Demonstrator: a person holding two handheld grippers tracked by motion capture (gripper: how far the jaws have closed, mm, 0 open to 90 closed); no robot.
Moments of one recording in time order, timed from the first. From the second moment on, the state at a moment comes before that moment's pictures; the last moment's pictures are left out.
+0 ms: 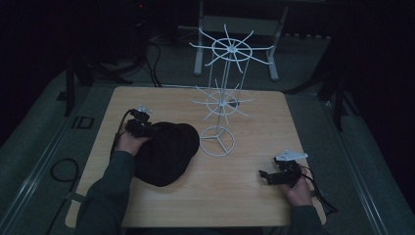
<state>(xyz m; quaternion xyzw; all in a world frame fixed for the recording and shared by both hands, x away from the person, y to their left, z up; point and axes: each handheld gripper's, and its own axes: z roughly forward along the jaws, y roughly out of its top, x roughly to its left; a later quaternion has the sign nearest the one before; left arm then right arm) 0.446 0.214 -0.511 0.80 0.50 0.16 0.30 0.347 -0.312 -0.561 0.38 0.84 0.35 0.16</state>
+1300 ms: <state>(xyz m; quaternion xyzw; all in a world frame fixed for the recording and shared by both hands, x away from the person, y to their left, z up) 0.410 0.250 -0.531 0.76 0.56 0.04 0.32 0.346 -0.313 -0.561 0.38 0.84 0.35 0.16</state>
